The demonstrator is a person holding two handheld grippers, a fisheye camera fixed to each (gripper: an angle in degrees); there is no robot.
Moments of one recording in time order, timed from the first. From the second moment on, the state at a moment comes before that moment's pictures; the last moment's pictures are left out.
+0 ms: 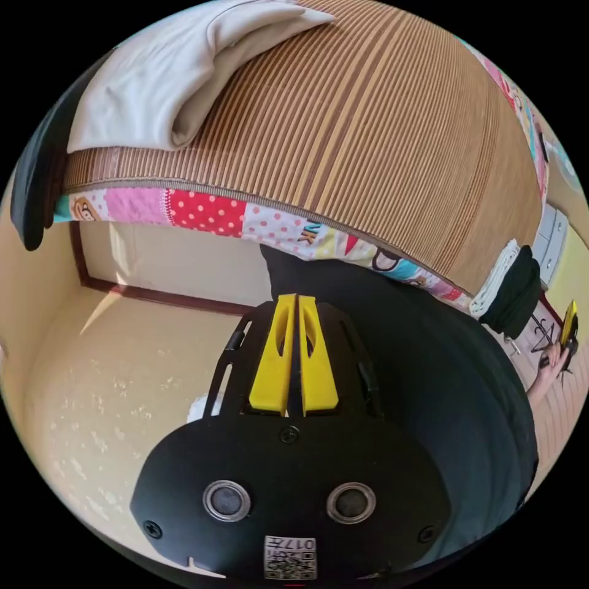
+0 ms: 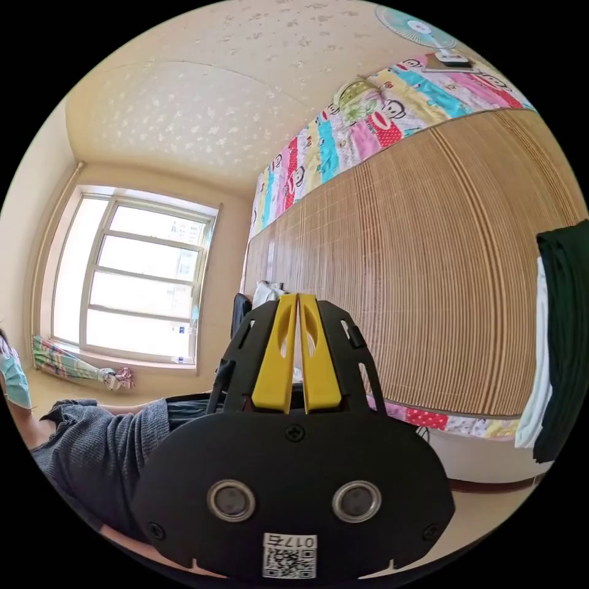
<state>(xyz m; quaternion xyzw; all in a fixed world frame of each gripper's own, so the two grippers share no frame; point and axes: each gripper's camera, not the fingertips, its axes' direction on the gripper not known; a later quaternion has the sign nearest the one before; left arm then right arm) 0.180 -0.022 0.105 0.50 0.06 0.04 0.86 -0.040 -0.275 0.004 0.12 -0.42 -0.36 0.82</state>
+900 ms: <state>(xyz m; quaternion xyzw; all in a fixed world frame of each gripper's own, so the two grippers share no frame) 0.092 0.043 -0.133 0.66 0.07 -0.01 0.75 -0.039 -0.216 0.234 0.07 -0.43 -0.12 0.89</state>
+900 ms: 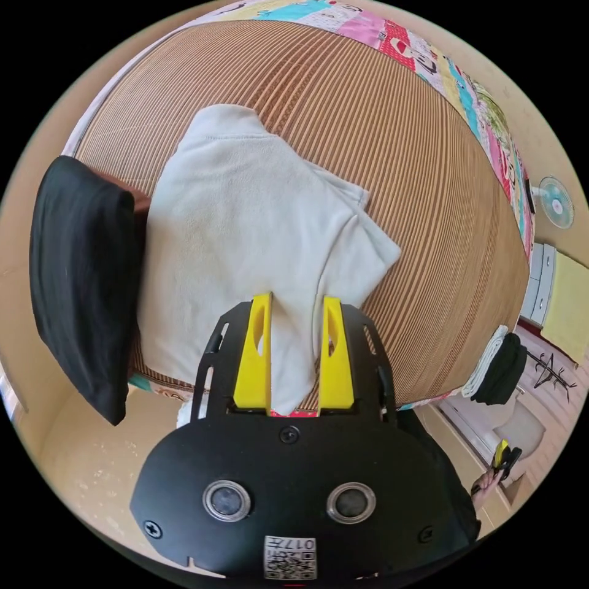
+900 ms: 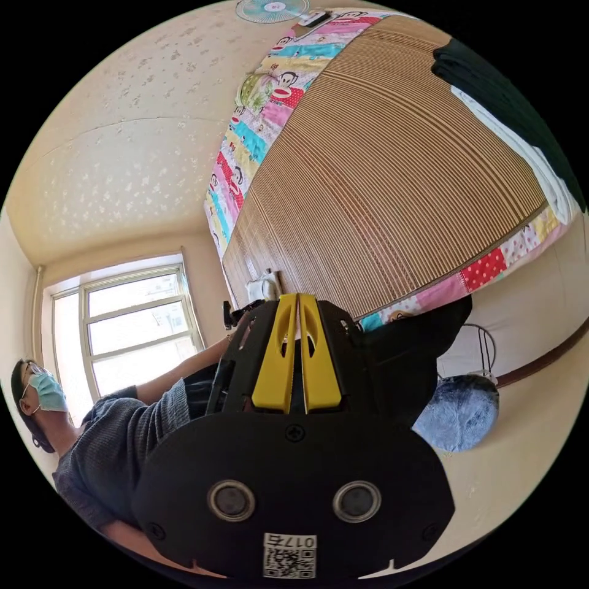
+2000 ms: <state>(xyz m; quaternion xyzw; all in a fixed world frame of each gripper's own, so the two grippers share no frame) 0.219 0.404 0.140 0.15 0.12 0.98 -0.08 -0.222 -0.100 0.260 0.30 -0.34 -0.70 0.55</state>
